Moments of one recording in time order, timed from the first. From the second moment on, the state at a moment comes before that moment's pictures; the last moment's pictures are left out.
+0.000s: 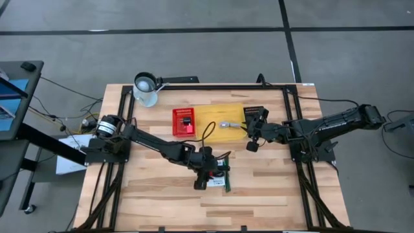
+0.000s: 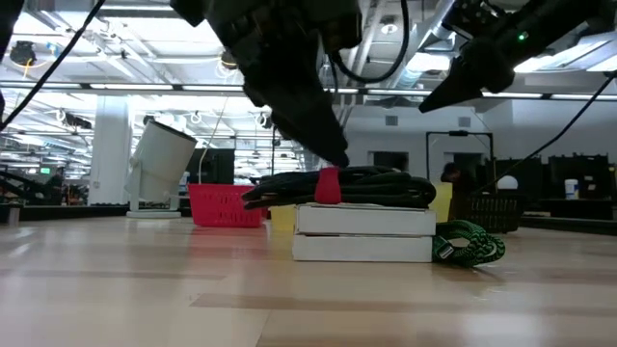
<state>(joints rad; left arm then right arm) -0.25 1.89 1.27 -0.25 0.04 -0.15 0.14 1.03 0.62 -0.22 0.57 -0.05</state>
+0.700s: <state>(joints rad) -0.25 1.90 1.28 -0.31 0.01 -0.15 0.14 1.04 0.62 -0.23 0.57 -0.01</state>
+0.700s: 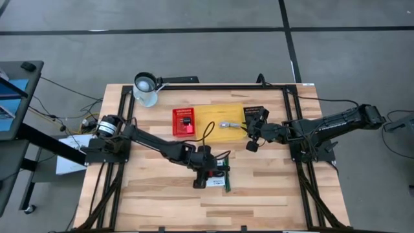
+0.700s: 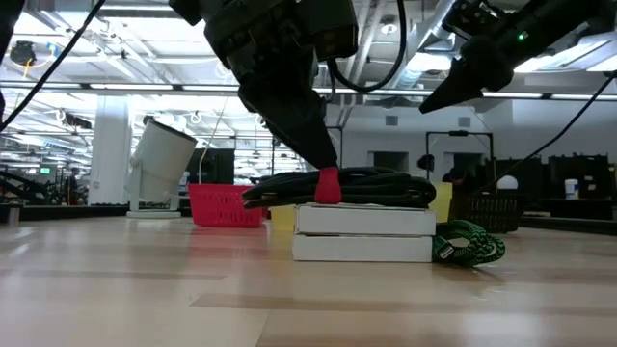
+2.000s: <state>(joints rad) -0.30 1.90 1.28 -0.30 -0.11 -0.12 0.14 1.04 0.62 -0.23 0.57 0.00</state>
